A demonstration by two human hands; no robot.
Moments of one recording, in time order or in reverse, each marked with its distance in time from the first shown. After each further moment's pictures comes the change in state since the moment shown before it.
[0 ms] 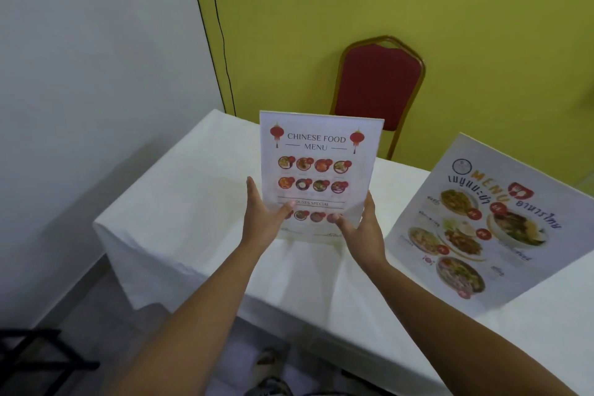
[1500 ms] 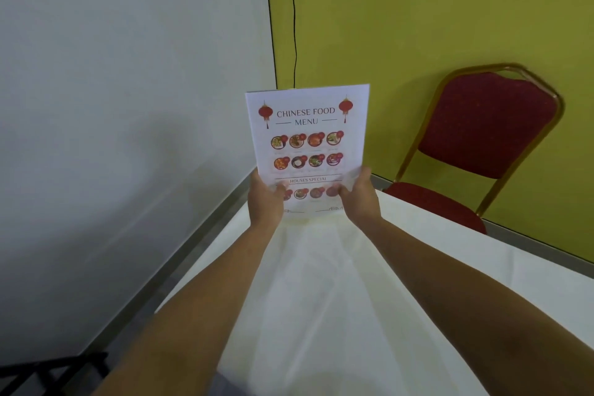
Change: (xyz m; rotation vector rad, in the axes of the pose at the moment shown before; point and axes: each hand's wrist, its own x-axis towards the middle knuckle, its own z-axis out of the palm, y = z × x) left_hand 0.282 0.004 -0.148 -0.050 0.310 -0.058; right_hand 0.257 -0.114 0.252 -0.154 -0.136 0.050
